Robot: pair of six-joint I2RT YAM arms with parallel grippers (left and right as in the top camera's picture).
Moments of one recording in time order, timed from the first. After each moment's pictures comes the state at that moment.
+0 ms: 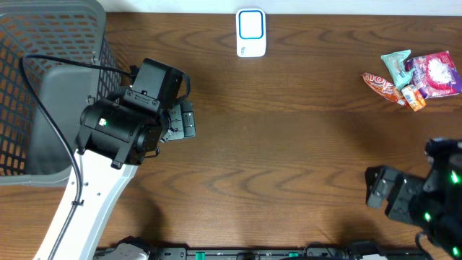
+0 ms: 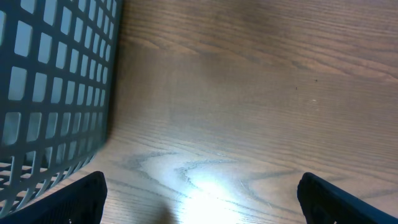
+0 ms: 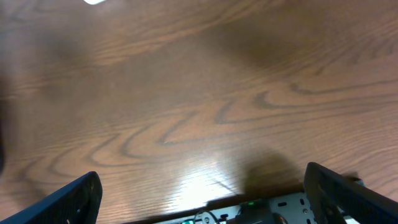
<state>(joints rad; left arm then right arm) -0.41 1.34 1.57 -1.38 -0.24 -0.48 0.13 0.90 1.67 -1.69 0.04 0.42</state>
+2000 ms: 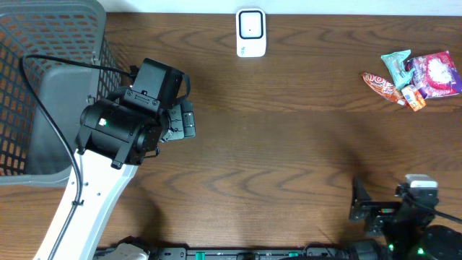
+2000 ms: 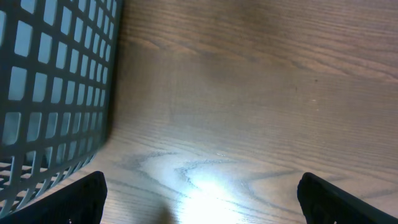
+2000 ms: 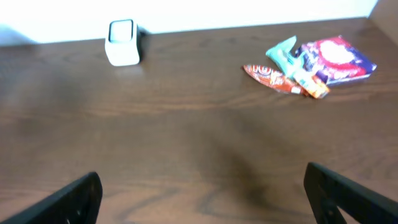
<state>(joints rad) -0.41 1.34 1.57 -1.38 -0.24 -0.48 0.14 0.23 0.83 -1.02 0.09 0.12</state>
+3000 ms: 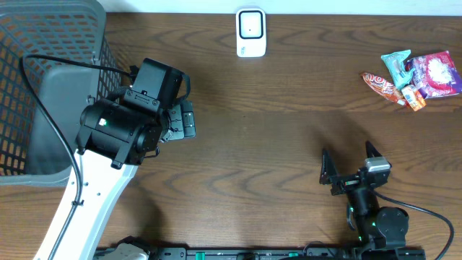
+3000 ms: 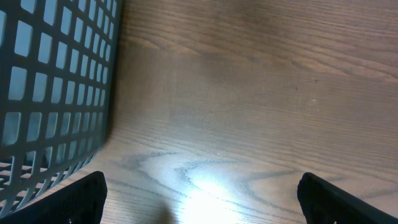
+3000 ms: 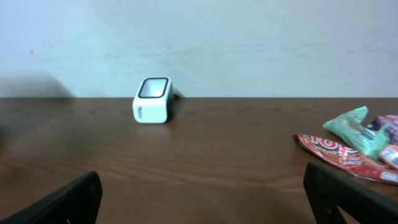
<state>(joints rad) -0.41 1.34 1.57 -1.38 -0.24 -0.48 0.06 0.01 0.04 -0.04 -0.13 0.07</state>
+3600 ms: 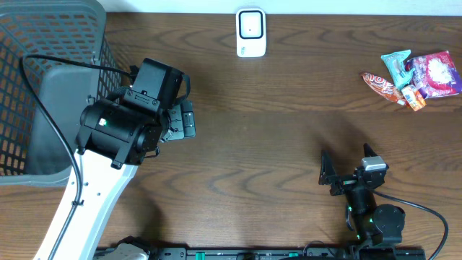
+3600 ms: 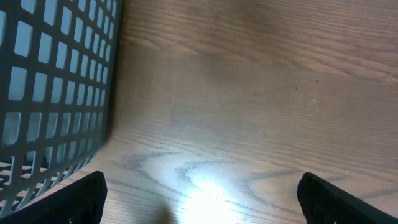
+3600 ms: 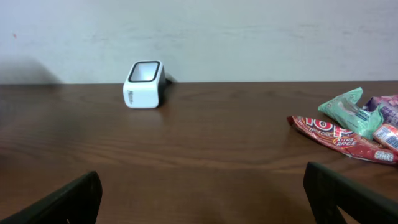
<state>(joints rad) -0.41 1.34 1.57 -1.38 -0.24 -0.48 0.03 0.01 0.01 -0.06 -0.14 0.06</state>
